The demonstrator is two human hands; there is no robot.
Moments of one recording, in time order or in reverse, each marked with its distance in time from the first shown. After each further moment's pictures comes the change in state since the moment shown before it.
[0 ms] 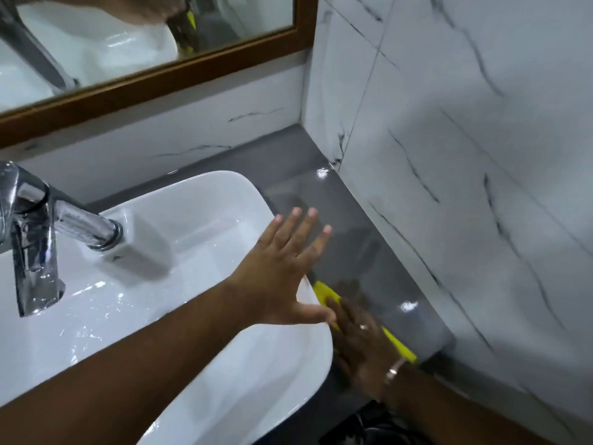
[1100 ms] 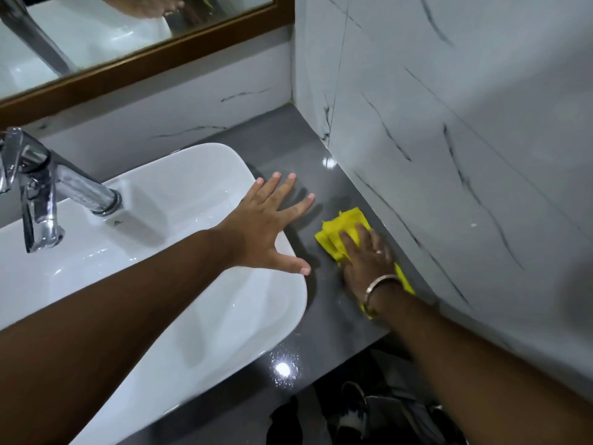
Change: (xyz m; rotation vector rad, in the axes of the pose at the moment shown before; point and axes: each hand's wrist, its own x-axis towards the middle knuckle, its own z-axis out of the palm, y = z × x) left_hand 0.006 0.003 -0.001 0.055 -0.107 -0.039; right_hand 0.026 0.056 -0.018 -0.040 -0.005 0.565
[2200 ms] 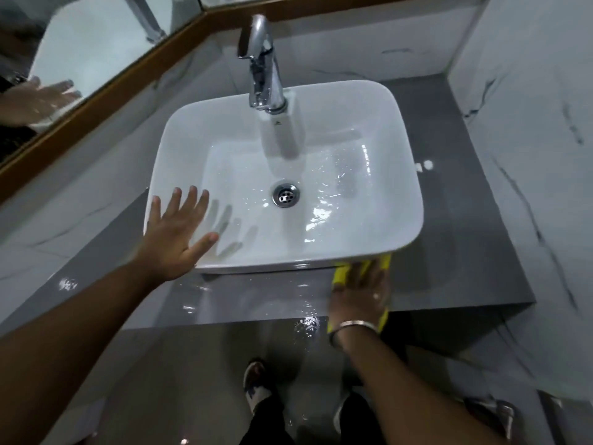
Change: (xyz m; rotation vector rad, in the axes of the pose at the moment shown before) left_hand -0.369 -0.020 0.077 -0.115 0.109 -0.838; right_hand -0.168 -0.167 0.070 0.355 -0.097 -0.025
